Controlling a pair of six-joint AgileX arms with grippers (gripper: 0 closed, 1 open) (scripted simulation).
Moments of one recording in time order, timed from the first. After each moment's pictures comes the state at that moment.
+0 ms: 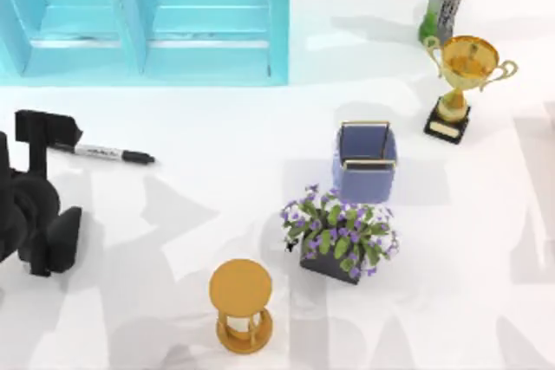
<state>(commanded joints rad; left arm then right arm) -0.08 1.64 0.40 0.61 0.11 -1.48 0.00 0.00 0.00 0.00 0.00 0.00</state>
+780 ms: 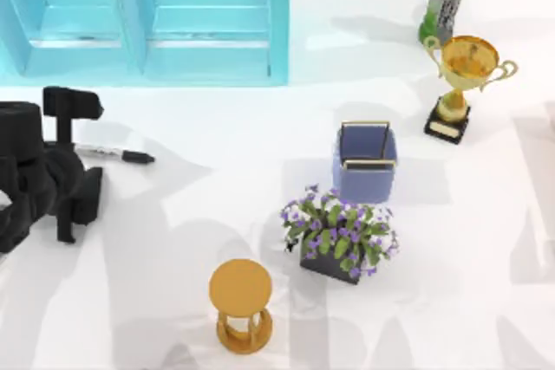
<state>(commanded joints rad) -0.11 1.94 0.59 0.72 0.10 -1.50 0.00 0.00 0.00 0.00 0.00 0.00</state>
